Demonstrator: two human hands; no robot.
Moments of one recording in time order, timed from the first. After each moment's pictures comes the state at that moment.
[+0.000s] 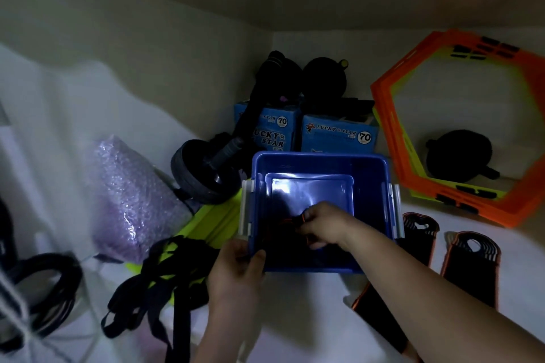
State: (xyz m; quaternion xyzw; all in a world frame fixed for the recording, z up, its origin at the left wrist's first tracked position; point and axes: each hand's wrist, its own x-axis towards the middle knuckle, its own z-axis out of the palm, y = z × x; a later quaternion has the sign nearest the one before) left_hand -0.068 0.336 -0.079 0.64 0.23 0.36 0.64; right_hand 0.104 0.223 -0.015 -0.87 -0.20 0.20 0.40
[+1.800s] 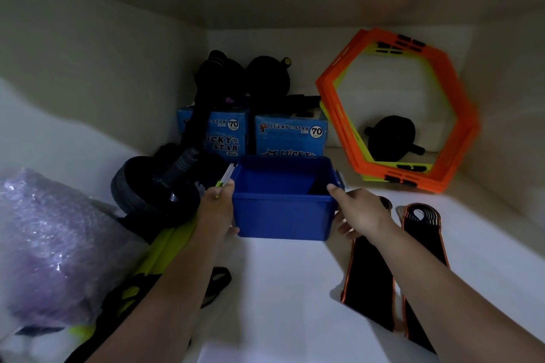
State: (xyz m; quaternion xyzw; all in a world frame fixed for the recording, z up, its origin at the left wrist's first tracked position) left_hand 0.062 0.412 -0.008 0.71 0.20 0.14 0.66; right_hand 0.092 0.140 0.010 -0.89 -0.01 -0.01 0.47
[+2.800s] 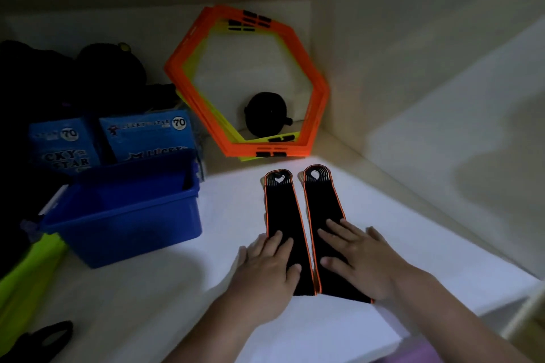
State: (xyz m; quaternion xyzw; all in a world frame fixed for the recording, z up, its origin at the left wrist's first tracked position) left_hand 0.007 0.135 -0.081 0.96 -0.24 -0.06 0.10; right_hand -0.027 -0.082 -0.071 -0.99 -0.03 0.06 0.08
